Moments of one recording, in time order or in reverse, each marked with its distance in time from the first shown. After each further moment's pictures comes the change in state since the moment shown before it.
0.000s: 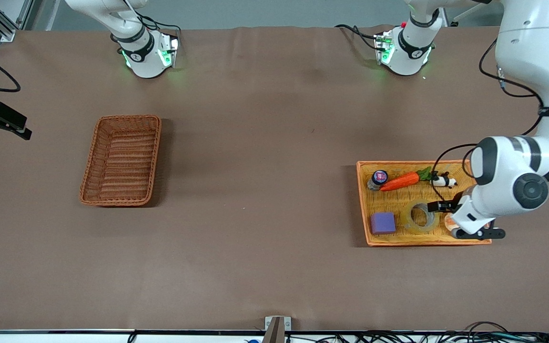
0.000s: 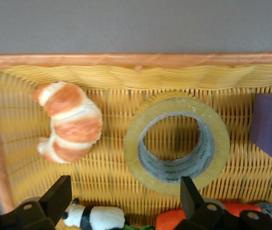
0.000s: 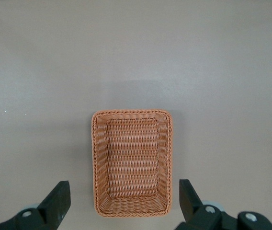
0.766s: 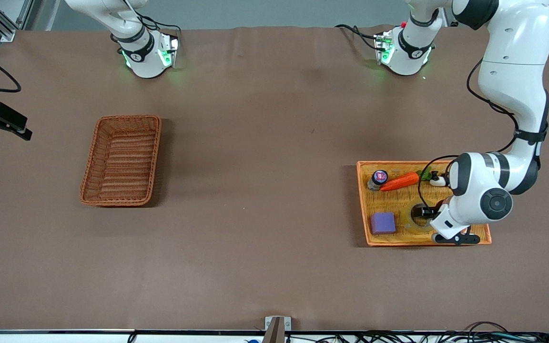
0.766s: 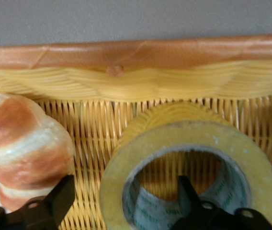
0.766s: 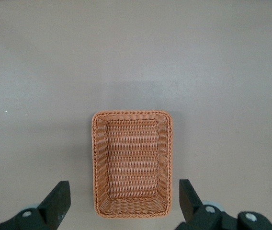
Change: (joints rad) left arm -0.010 0.135 0.000 0.012 0.046 0.124 -0.025; right arm 0.000 0.000 0.001 0.000 0.000 0.003 -0.002
